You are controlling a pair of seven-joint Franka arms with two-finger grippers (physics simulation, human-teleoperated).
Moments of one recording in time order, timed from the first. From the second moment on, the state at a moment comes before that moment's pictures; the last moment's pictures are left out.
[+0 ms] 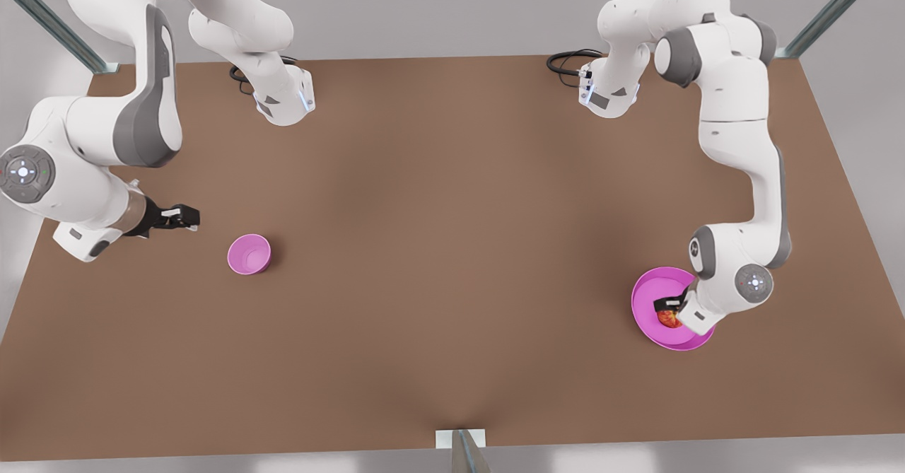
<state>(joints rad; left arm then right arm) -0.01 0.74 0.06 -1.51 0.00 2.20 0.01 -0.06 0.20 0.06 -1.47 -0.08 1.51 -0.14</state>
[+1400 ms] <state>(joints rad) 0.01 0.70 0.00 -1.56 0.00 2.34 0.04 -0.06 0.20 0.06 -1.49 -0.07 1.51 -0.16</state>
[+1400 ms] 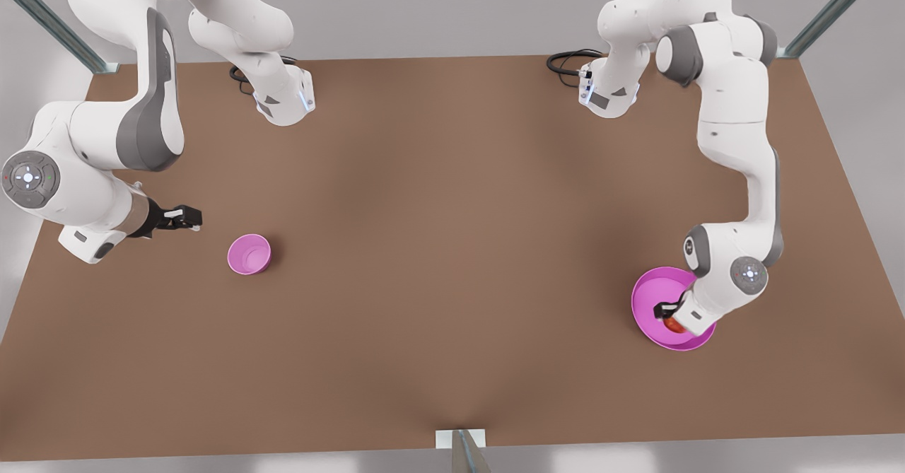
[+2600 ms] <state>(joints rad) -0.10 1.08 -0.73 -1.07 -0.76 2.20 -0.02 -0.15 0.88 0.61 -1.43 1.20 2.09 -1.60</state>
